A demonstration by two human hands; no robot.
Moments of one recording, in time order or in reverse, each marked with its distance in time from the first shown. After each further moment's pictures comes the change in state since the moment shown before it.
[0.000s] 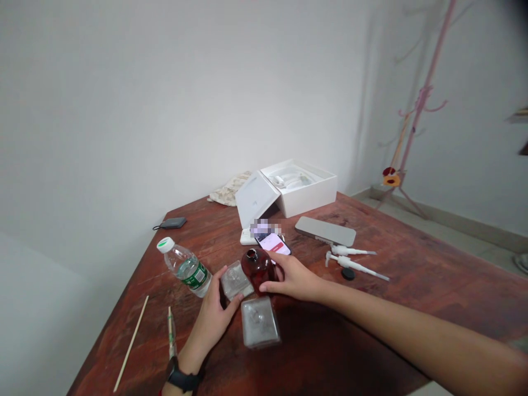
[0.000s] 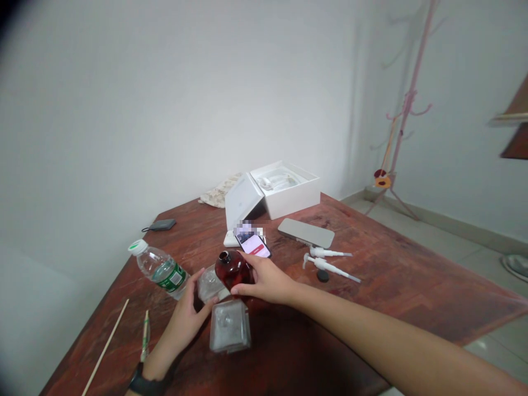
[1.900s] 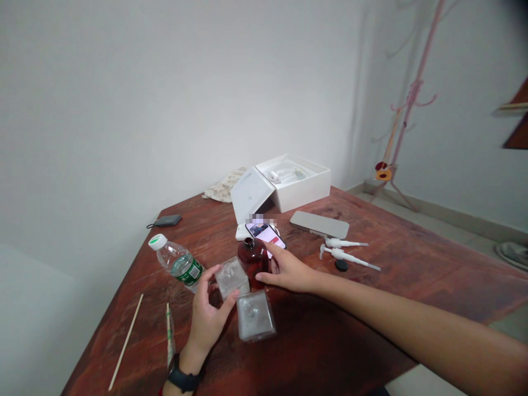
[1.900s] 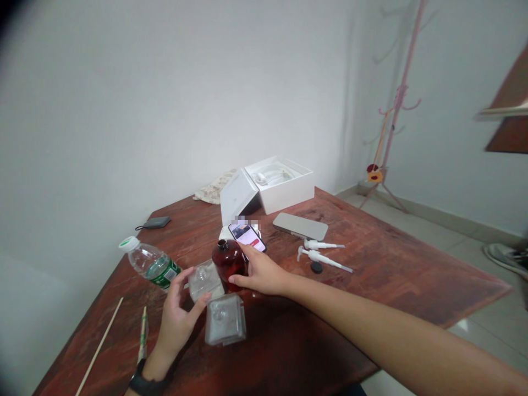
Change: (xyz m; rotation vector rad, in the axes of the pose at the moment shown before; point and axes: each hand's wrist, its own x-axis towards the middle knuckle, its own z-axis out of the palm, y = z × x) left_hand -0.006 0.023 0.004 -0.124 0.254 0.116; right_hand -0.001 0.017 0.004 -0.063 0.087 -0.083
